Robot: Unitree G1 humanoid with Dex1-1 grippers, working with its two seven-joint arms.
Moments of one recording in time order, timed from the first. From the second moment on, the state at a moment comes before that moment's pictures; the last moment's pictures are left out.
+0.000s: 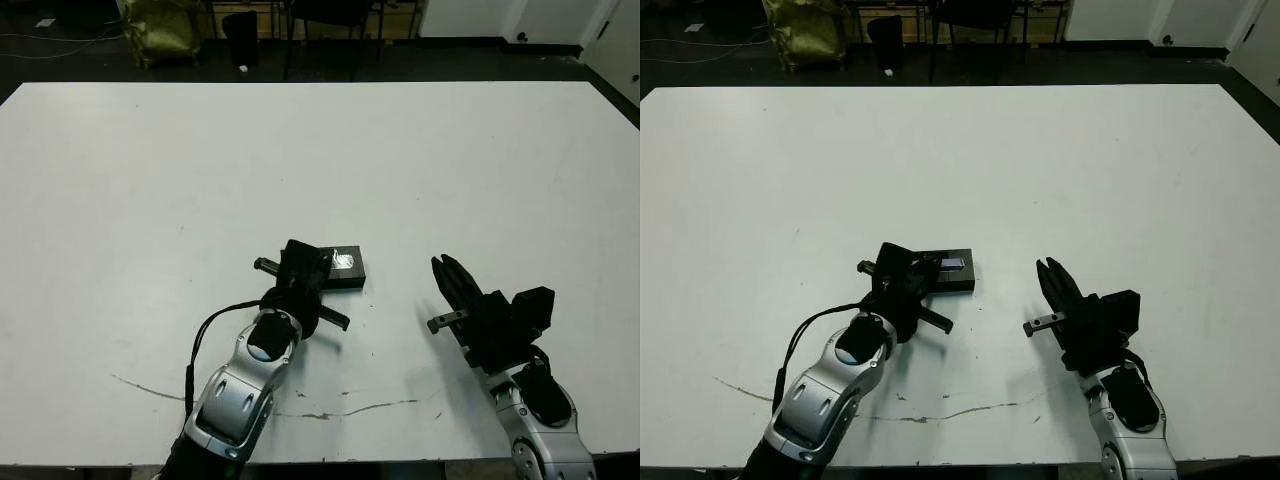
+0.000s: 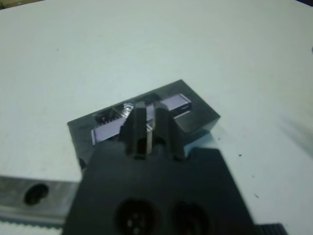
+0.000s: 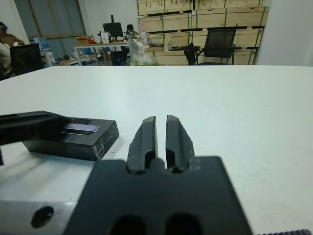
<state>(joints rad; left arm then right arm) -0.12 -0.01 -0.29 -0.27 0.00 0.62 -0.07 0.16 -0.21 -0.01 -0.22 0.23 -0.01 0.31</state>
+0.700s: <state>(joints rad) -0.02 0.15 0.24 -0.71 -0.39 0.47 -0.19 0.12 -0.21 -0.07 -0.38 0.29 0.07 0.22</state>
